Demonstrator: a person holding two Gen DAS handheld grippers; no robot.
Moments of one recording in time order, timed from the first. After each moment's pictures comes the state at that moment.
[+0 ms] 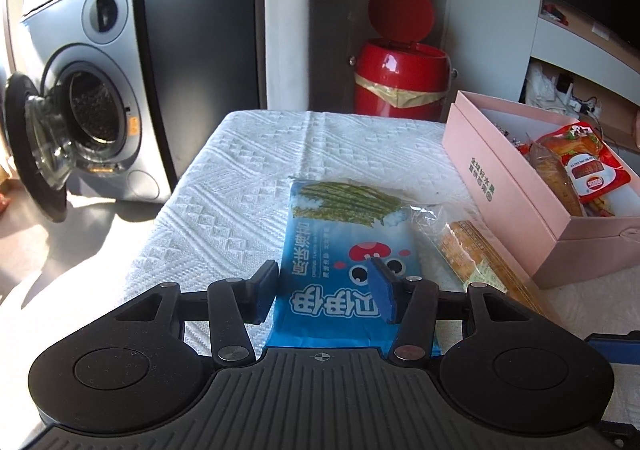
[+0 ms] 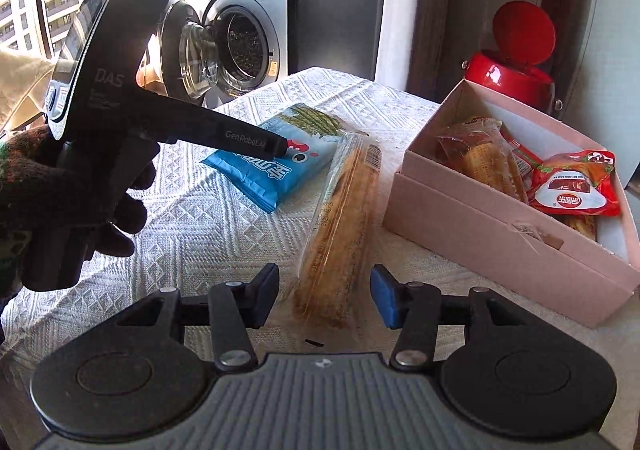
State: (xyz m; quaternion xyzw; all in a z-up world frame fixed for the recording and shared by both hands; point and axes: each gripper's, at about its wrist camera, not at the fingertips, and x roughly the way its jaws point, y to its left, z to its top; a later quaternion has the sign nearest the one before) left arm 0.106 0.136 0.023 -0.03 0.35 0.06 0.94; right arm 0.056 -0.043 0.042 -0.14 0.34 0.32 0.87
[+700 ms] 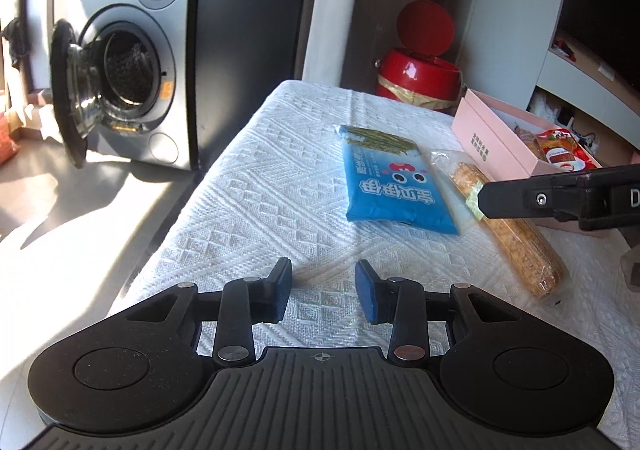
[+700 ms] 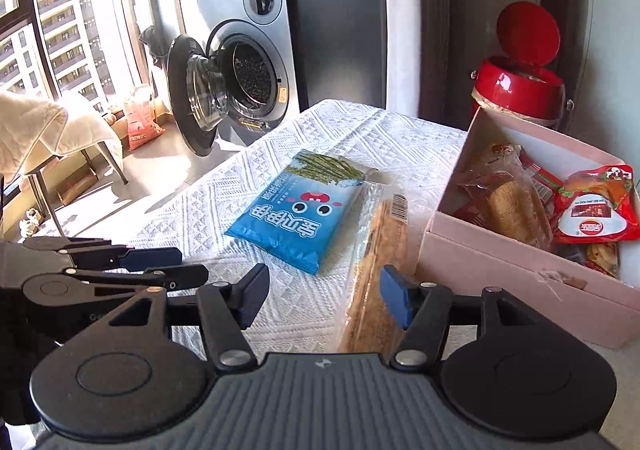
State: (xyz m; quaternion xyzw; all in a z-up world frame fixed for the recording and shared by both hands) left arm -0.009 0.172 0.019 -0.11 0.33 0.07 0.94; right arm 0.083 -0.007 0.071 -0.06 0.35 0.35 0.87
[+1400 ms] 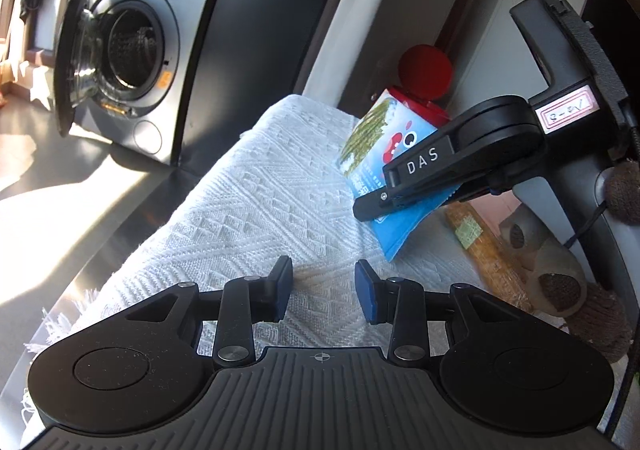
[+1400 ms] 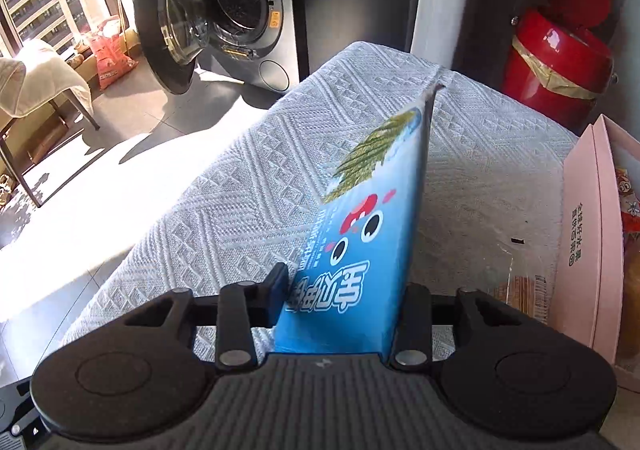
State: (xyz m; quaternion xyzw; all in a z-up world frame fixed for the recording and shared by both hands) left arm -0.031 0.199 0.006 -0.20 0.28 0.04 0.94; right arm 0.139 0.121 0.046 -0.14 0.47 0.32 0.81
